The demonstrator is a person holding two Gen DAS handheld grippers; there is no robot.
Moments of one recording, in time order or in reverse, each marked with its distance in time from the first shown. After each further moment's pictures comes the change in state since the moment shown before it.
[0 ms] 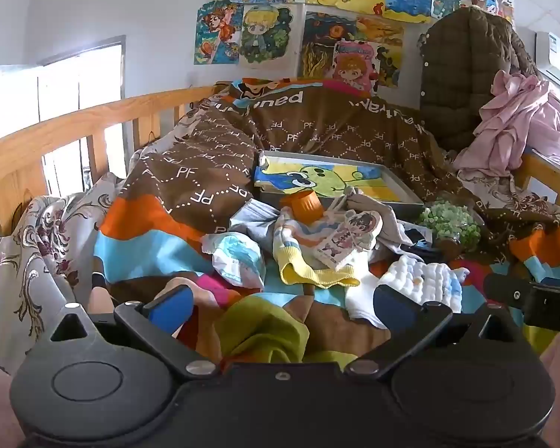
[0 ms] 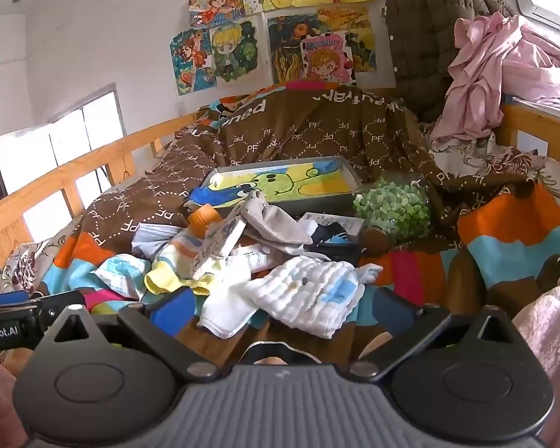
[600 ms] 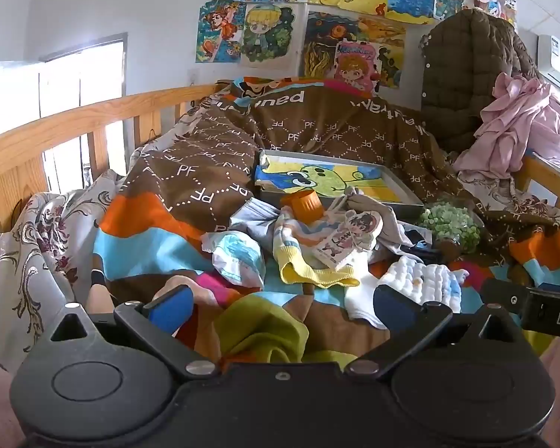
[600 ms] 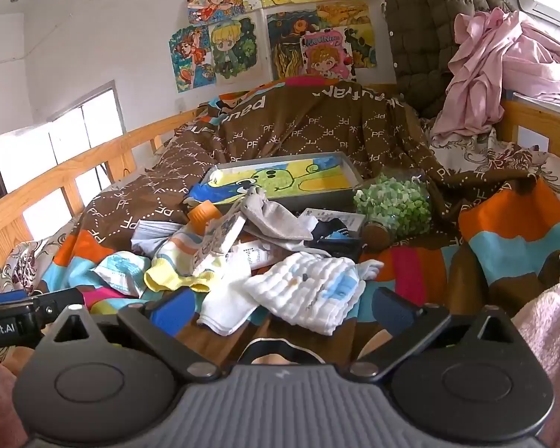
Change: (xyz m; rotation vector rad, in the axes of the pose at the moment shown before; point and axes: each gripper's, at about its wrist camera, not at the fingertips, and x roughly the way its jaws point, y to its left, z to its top) left arm 0.000 0.000 0.000 -0.006 0.001 -0.004; right arm 0.003 0.000 -0.001 0.004 0.010 0.001
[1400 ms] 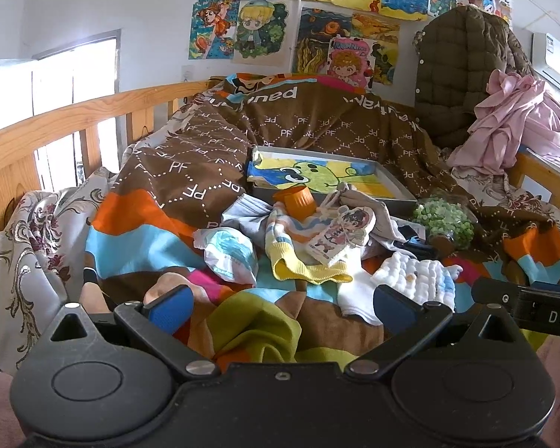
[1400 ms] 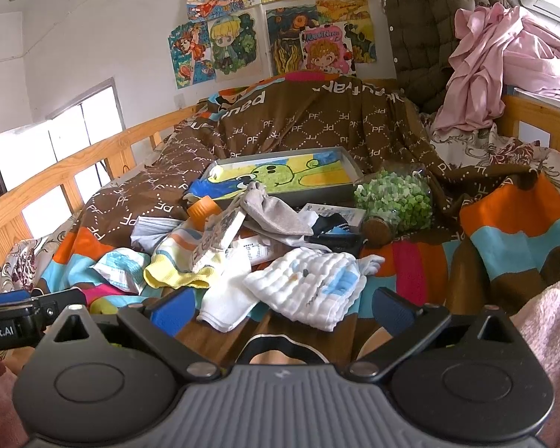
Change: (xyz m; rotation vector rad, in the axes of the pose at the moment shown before) left arm 0.003 -0.003 -0.001 0.004 0.010 -0.019; right arm 0.002 -0.001 0.000 0.004 0.007 0.001
